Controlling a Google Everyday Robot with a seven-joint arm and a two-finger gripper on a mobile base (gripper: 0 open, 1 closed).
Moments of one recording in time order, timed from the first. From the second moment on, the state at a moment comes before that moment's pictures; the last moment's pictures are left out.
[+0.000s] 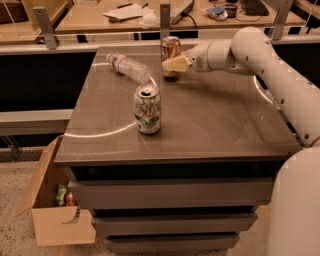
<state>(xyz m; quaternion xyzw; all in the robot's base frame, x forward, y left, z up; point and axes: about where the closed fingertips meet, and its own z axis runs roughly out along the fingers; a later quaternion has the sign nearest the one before) 0.815 -0.064 0.882 -0.35 0.75 0.24 0.51</state>
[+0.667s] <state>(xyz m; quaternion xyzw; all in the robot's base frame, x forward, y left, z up) 0.806 -0.041 0.877 -0.36 0.72 0.28 0.52</state>
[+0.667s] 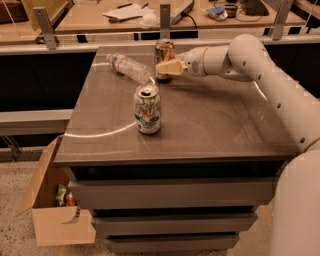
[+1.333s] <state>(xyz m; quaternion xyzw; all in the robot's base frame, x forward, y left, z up) 0.795 -0.037 0.873 -0.38 0.71 0.30 0.52</state>
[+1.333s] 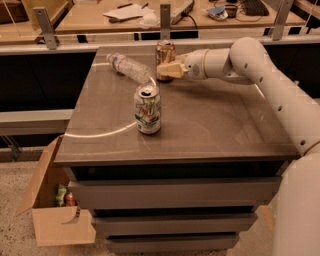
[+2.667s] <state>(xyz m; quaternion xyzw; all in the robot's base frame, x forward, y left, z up) 0.791 -0.174 0.907 -0.35 0.73 0.17 0.56</state>
